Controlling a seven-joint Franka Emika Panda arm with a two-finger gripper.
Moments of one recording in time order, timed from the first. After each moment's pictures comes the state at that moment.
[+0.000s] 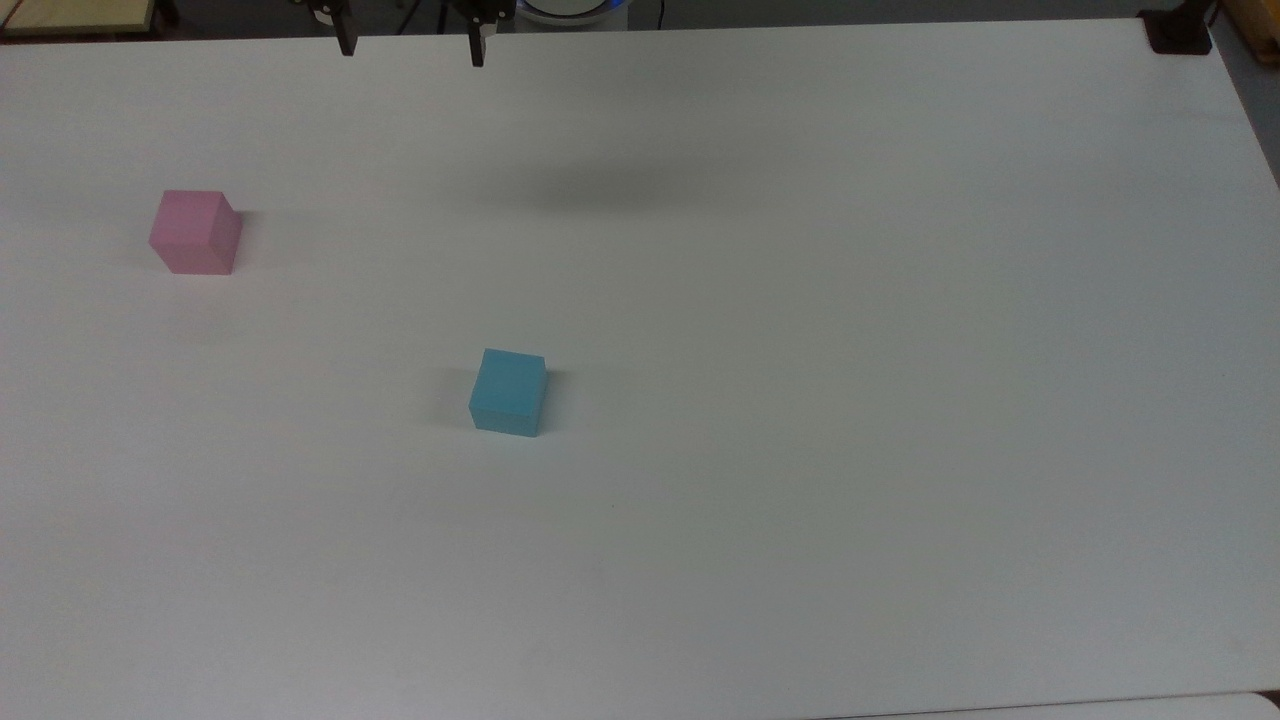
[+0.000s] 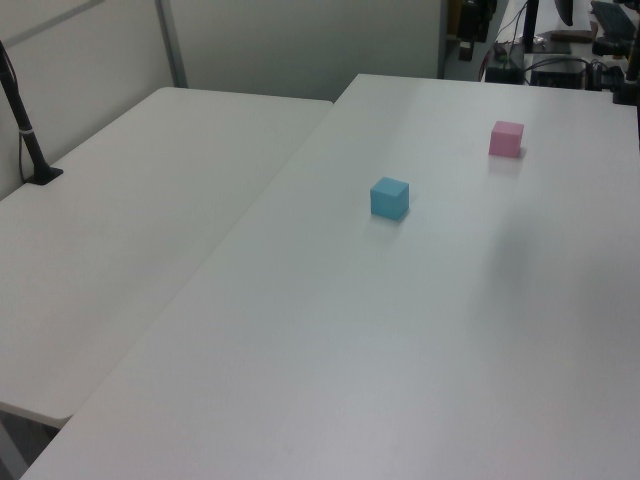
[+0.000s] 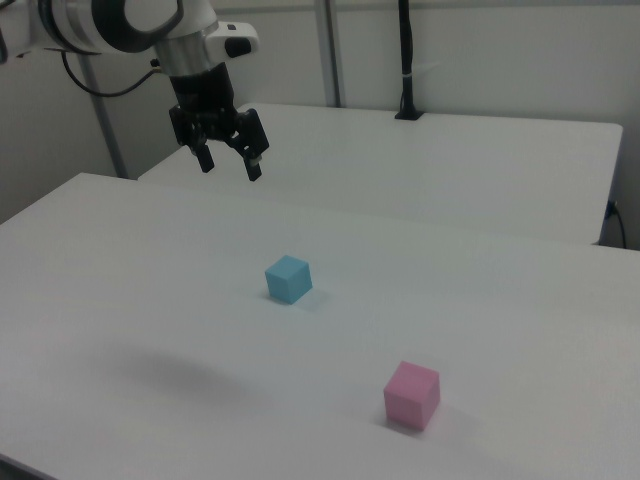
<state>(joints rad) 0.00 0.02 -0.08 -1.56 -0.04 1.68 -0.04</state>
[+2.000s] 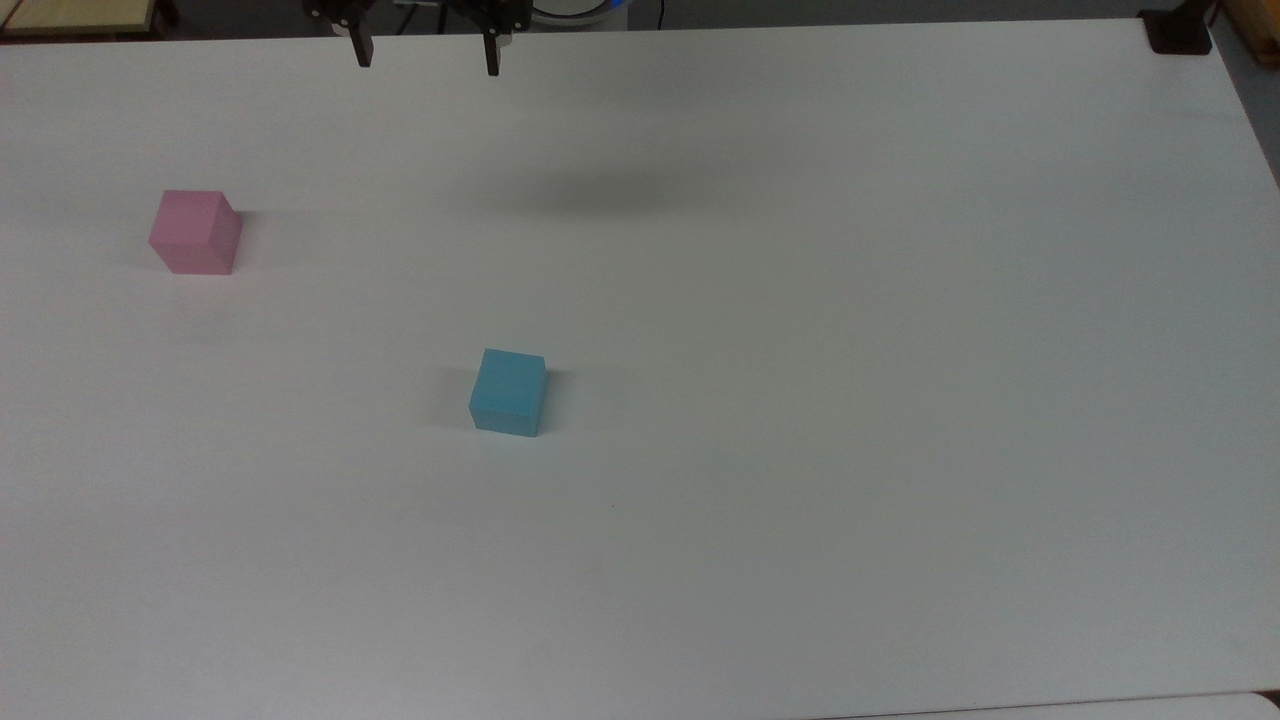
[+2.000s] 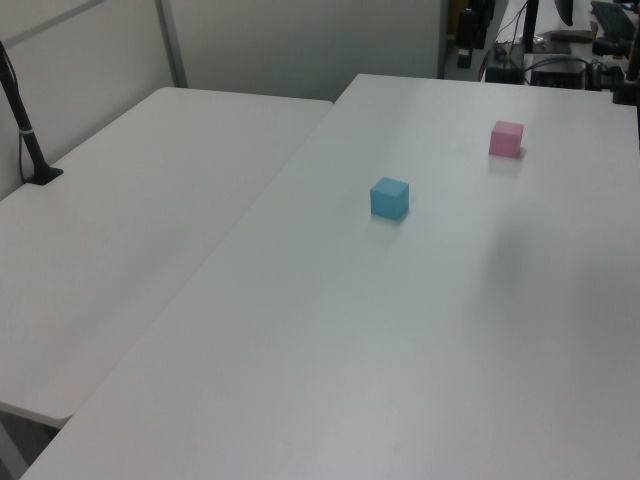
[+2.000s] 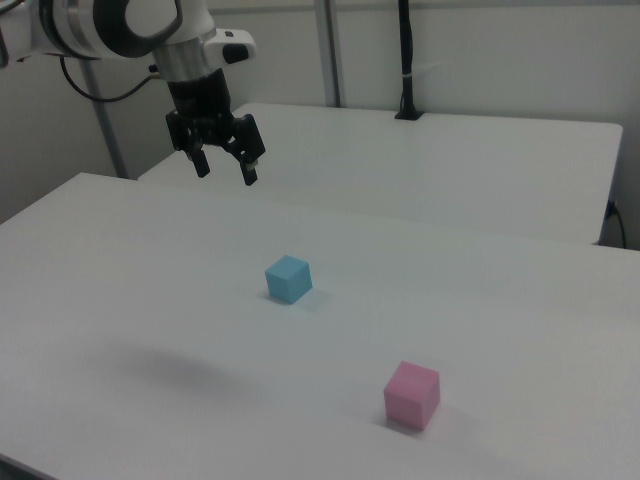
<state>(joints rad) 0.02 0.03 -0.08 -1.57 -0.04 1.68 -0.05</state>
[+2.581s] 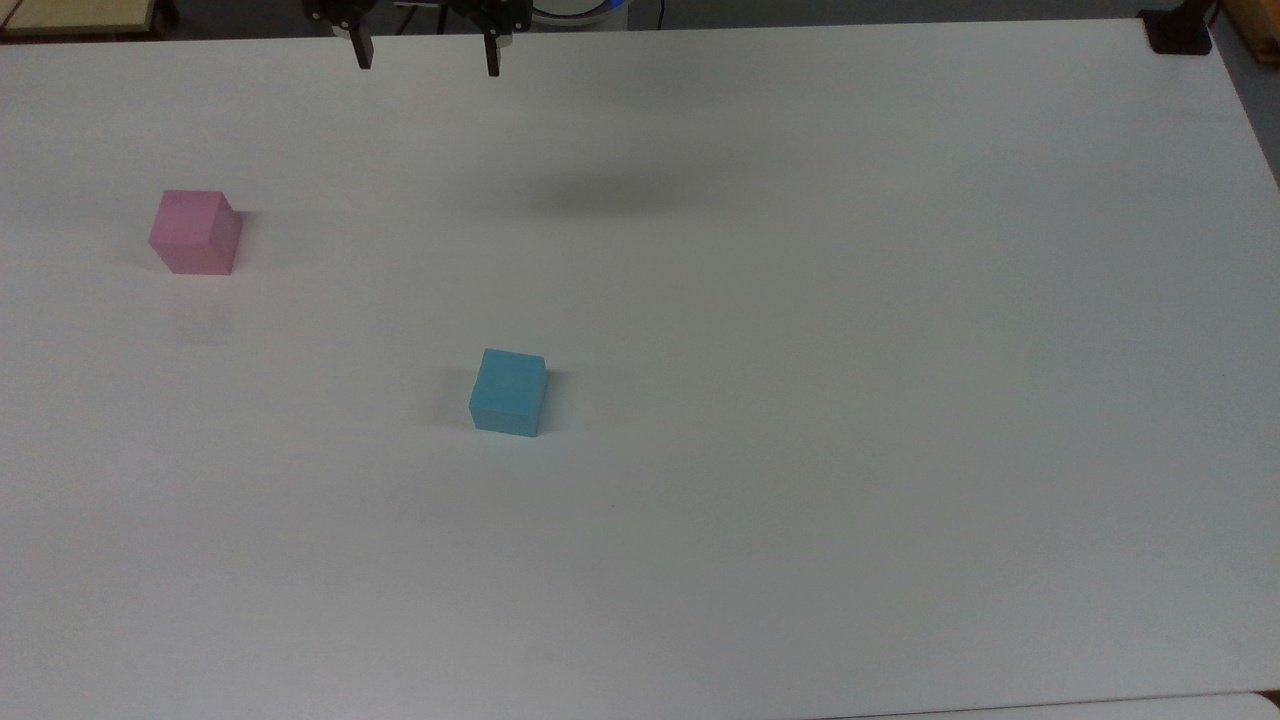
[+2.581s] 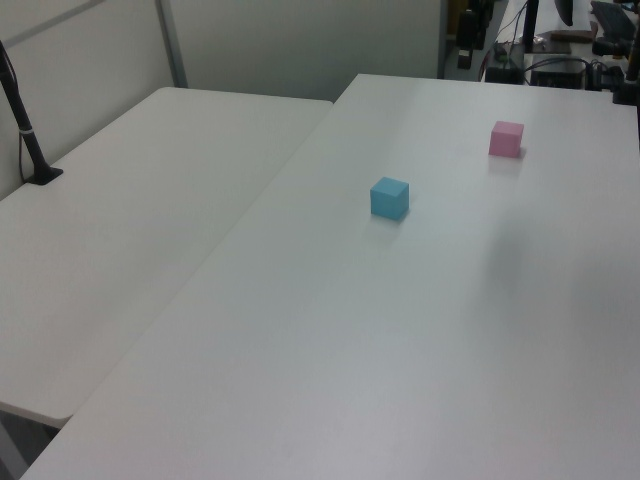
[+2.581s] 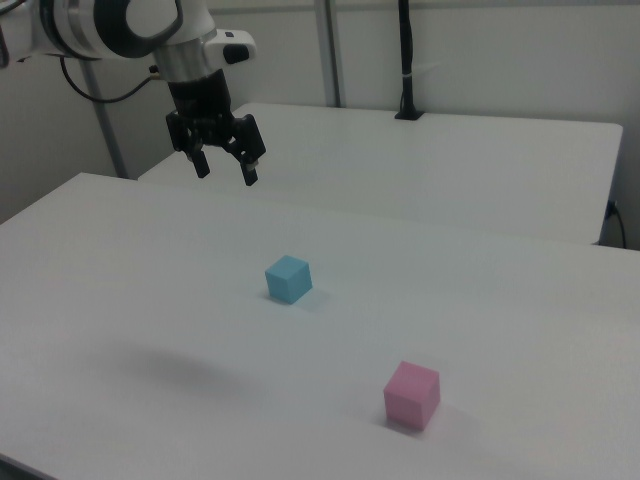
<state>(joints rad) 0.02 0.03 -0.08 -1.57 -0.04 1.68 -0.06</state>
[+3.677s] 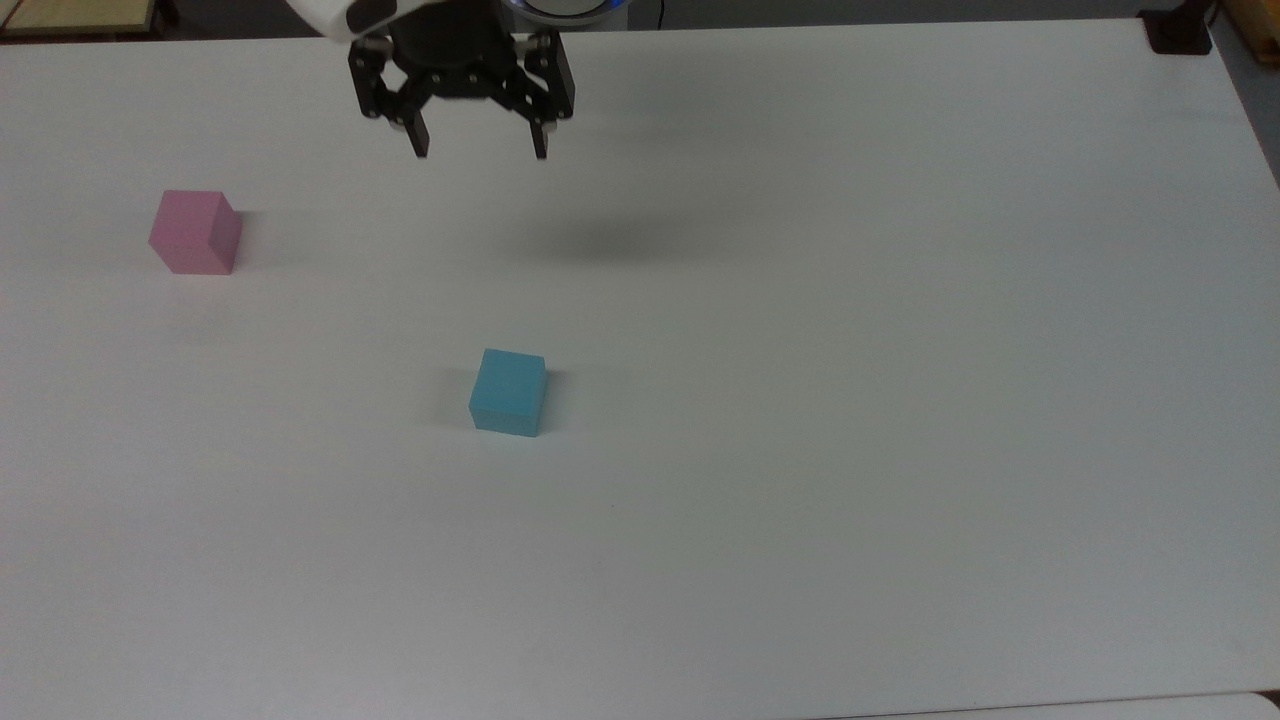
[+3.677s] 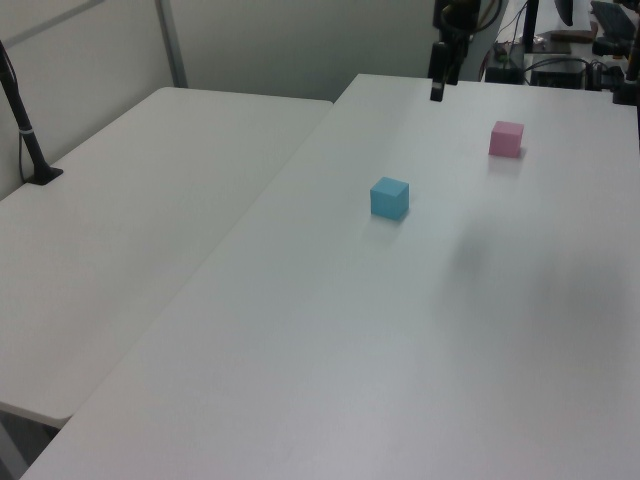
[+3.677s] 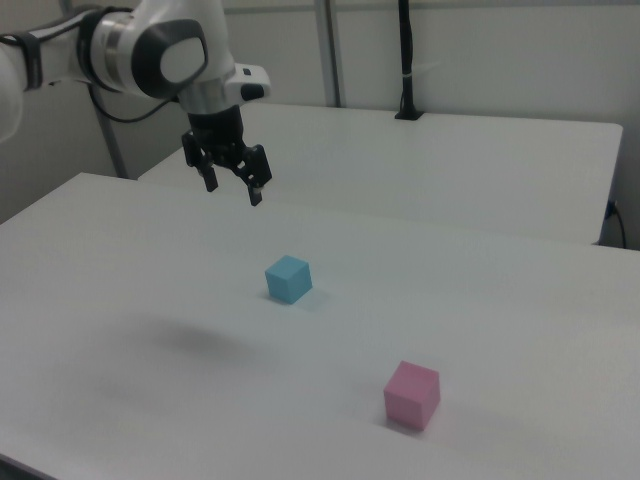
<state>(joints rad) 0.03 0.13 -0.08 -1.60 0.07 1.82 -0.02</state>
